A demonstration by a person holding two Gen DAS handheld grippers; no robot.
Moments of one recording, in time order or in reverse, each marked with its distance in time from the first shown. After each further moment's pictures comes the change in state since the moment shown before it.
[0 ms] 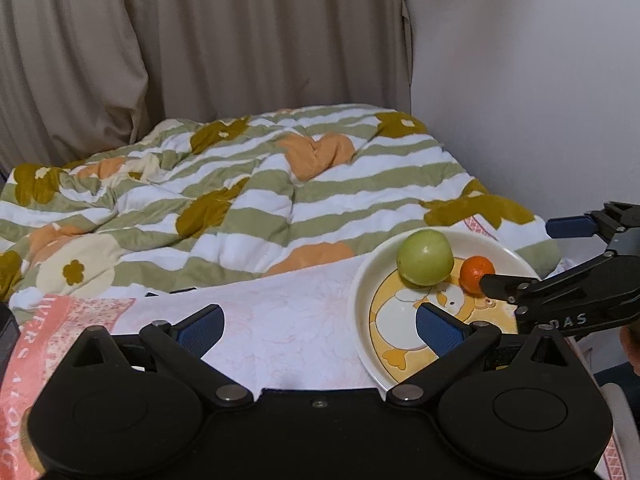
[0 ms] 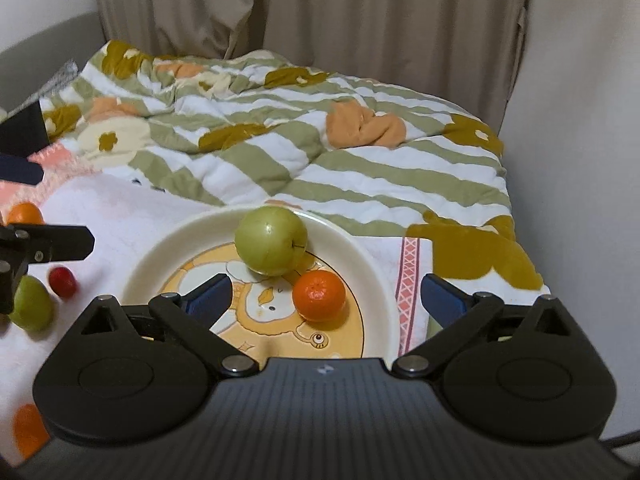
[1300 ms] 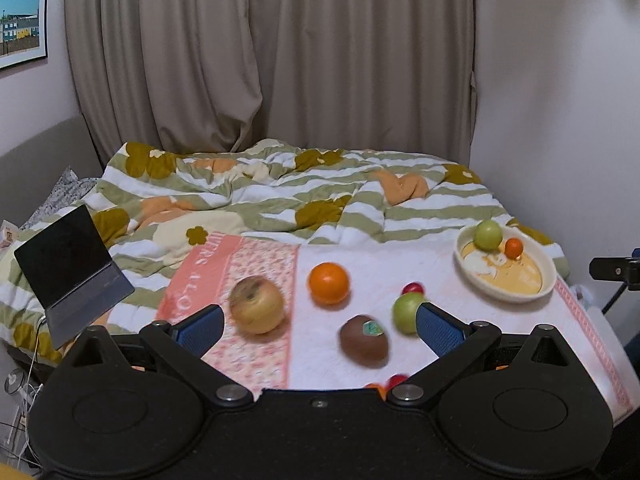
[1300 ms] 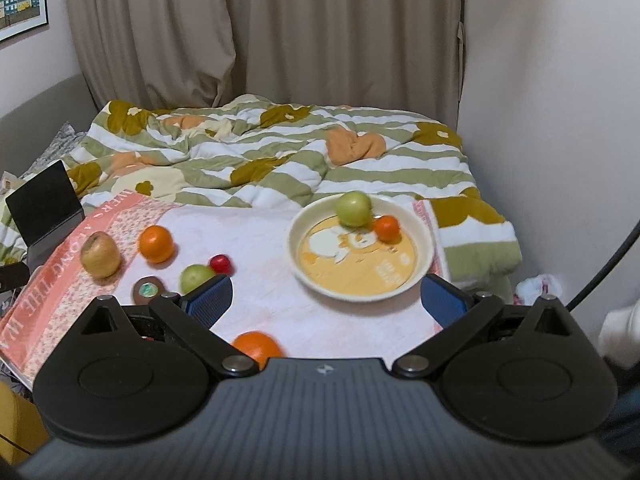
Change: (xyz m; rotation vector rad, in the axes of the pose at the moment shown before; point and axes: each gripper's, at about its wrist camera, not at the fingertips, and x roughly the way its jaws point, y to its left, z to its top) left arm -0.217 0.140 -0.137 -0.153 -0.132 0.109; right arm -0.214 0.143 -0.051 0.183 -0.078 -0.089
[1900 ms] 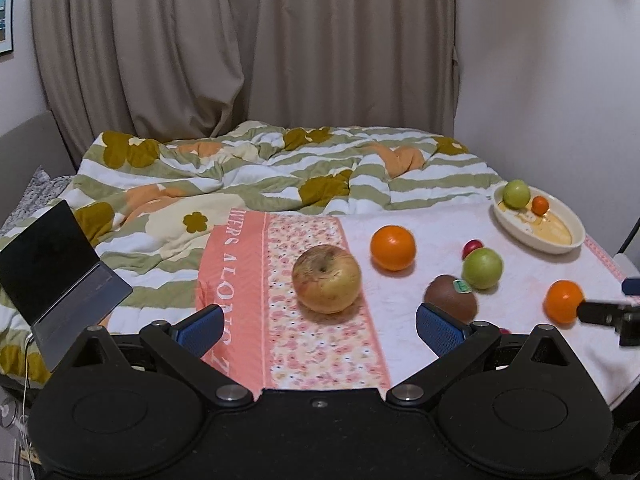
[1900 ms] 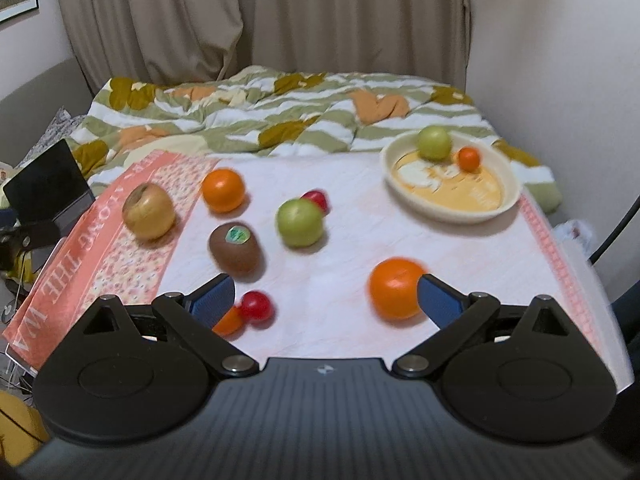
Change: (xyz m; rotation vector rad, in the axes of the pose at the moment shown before) left arm 0.058 0.106 -0.024 0.083 0.043 -0.106; right arm 0.038 0.145 -0.064 0.062 0.070 -0.029
